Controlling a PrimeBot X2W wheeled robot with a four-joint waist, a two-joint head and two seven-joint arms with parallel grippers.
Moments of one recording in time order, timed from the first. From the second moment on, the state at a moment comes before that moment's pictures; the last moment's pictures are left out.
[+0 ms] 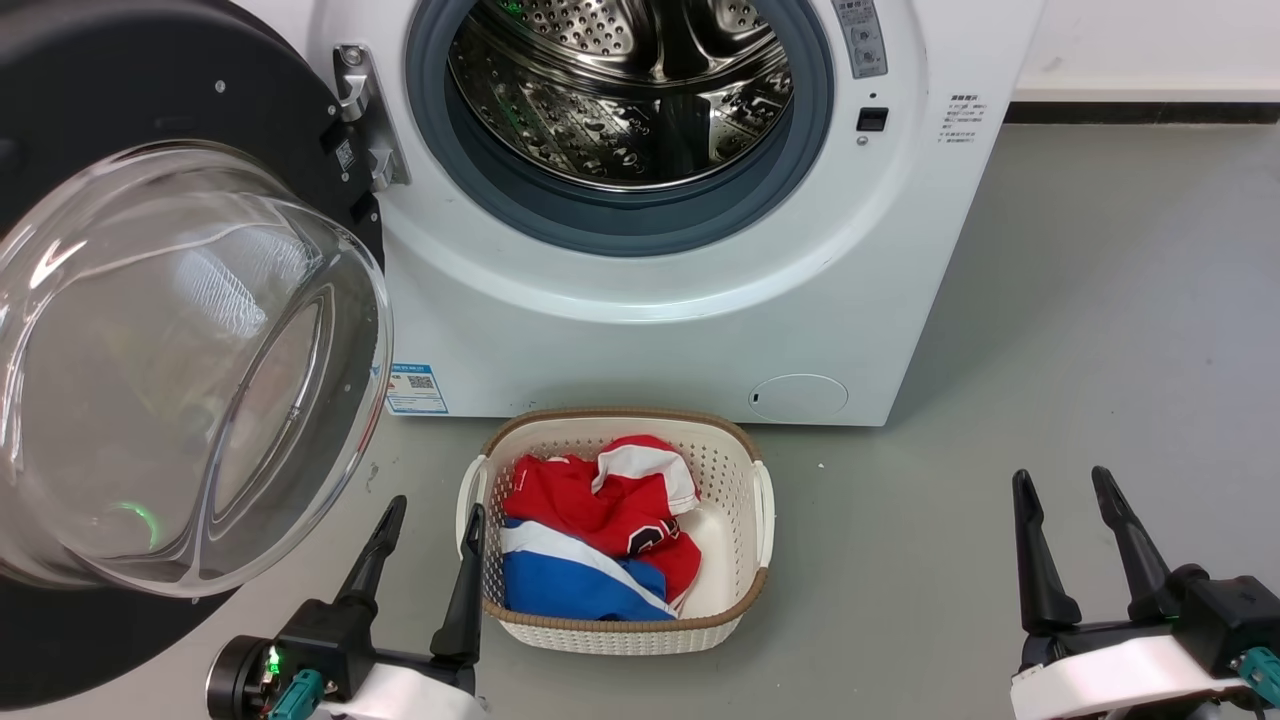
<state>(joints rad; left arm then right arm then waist) 0.03 0.05 -0.06 0.10 -0.09 -0.12 -0.26 0.03 -0.05 -0.04 0.09 0.15 0.13 -0.26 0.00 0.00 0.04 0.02</state>
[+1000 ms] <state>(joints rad) 0.03 0.06 -0.05 0.17 -0.49 -0.12 -0.19 0.03 -0.06 -0.04 0.16 0.52 0.13 -0.18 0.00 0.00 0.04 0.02</state>
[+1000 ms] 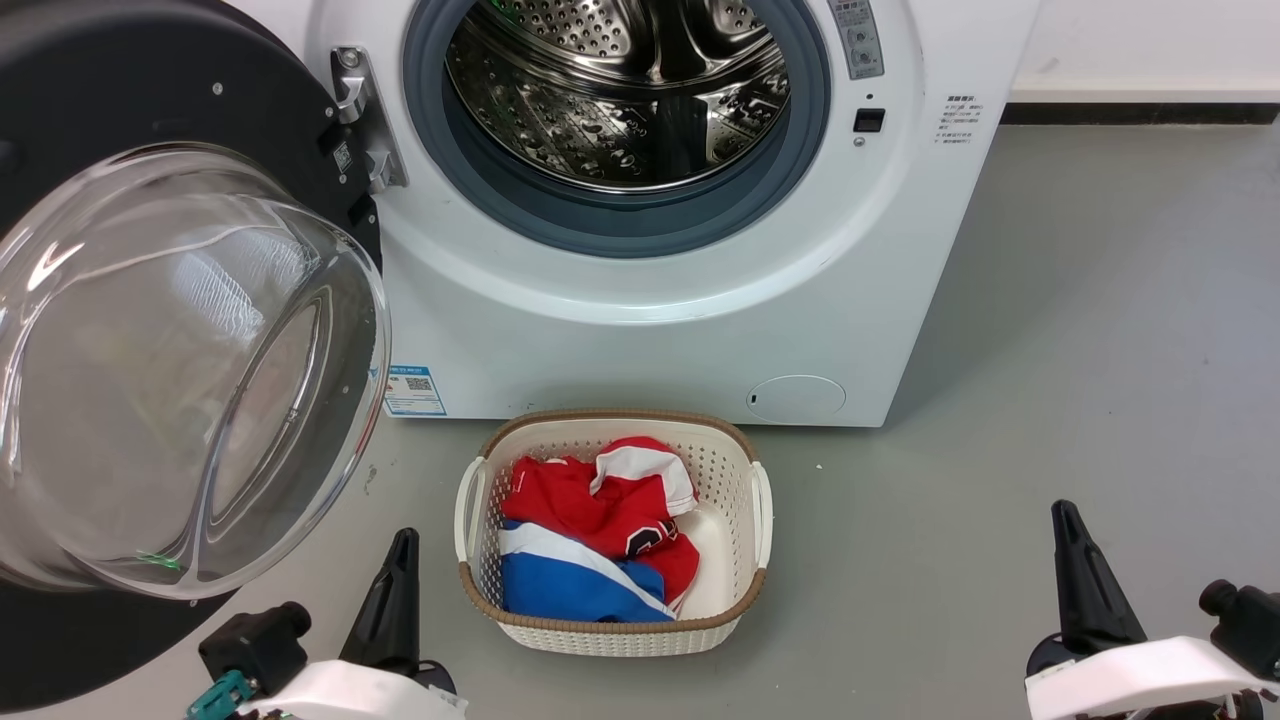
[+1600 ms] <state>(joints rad) 0.00 0.07 -0.02 0.19 -0.79 -0.12 -0.13 0.00 -0.06 -0.05 0.18 0.81 0.13 -0.11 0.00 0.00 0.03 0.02</state>
